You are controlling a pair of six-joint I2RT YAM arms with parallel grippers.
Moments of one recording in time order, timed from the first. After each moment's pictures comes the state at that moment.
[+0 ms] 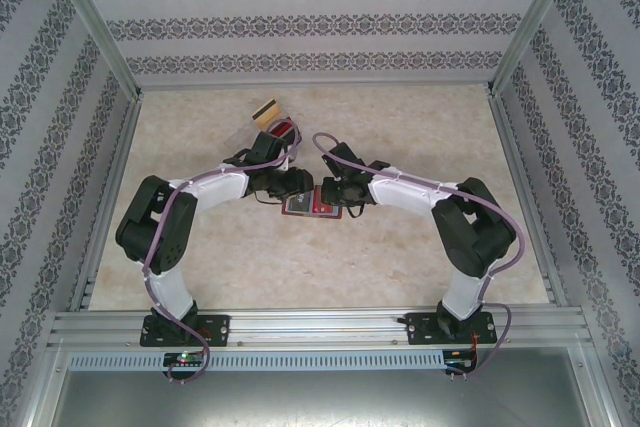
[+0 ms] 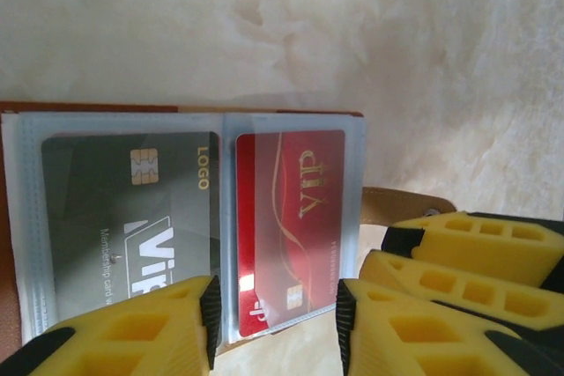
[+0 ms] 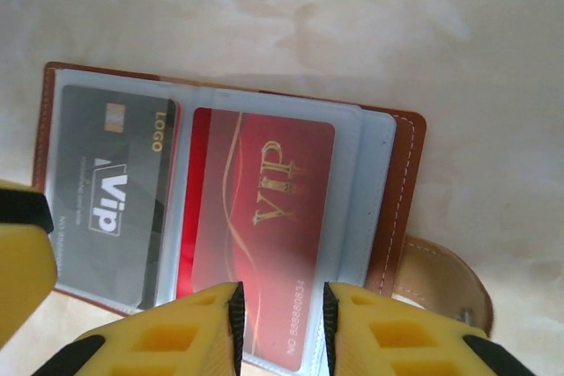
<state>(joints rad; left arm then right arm) -0.44 1.80 1.09 -0.24 0.46 -0.67 0.66 1.80 1.14 -0.43 -0.02 0.67</state>
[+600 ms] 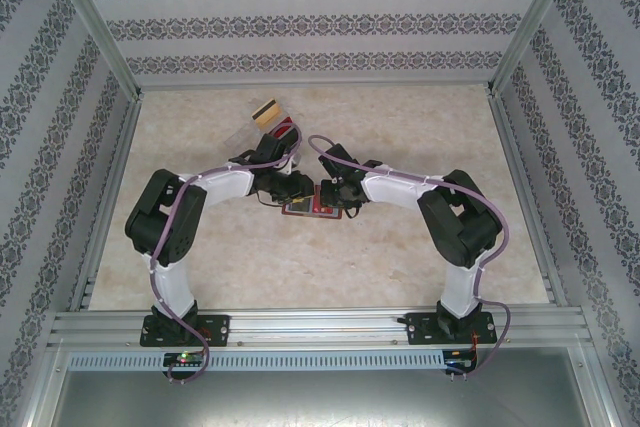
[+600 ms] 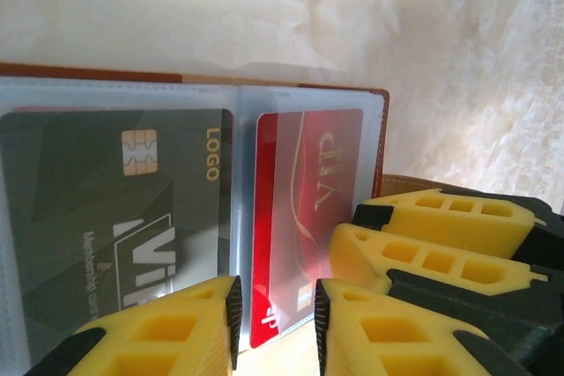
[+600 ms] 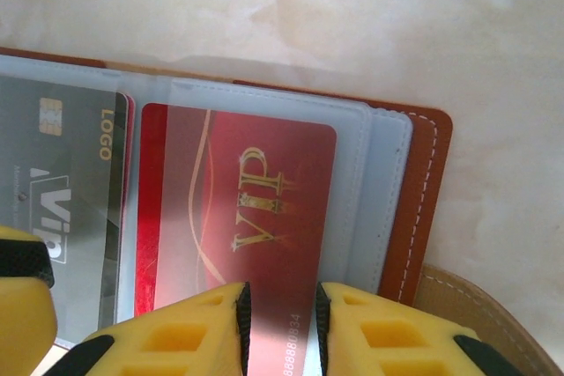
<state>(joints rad) -0.44 1.88 1.12 -0.26 0.52 -0.69 0.65 1.88 1.17 -0.44 -0.04 0.67</state>
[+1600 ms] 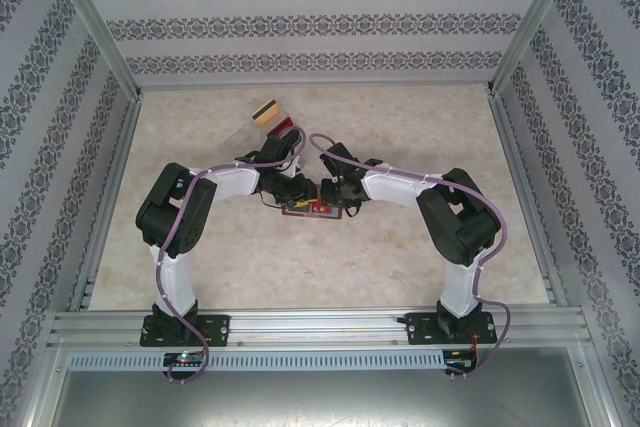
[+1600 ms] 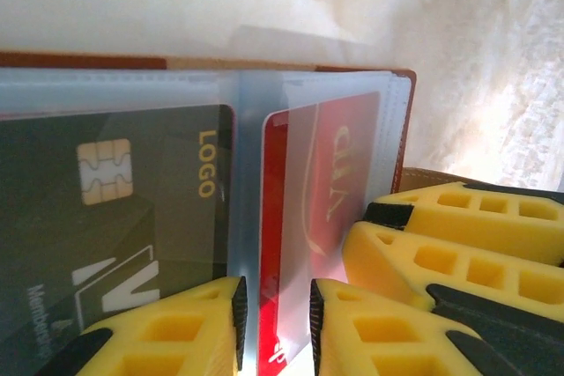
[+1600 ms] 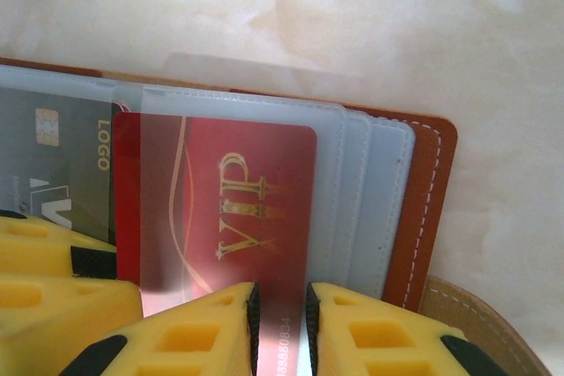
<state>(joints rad) -0.44 1.95 1.15 -0.26 0.60 -0.68 0.64 1.89 1.18 -0.43 -0.07 0.68</state>
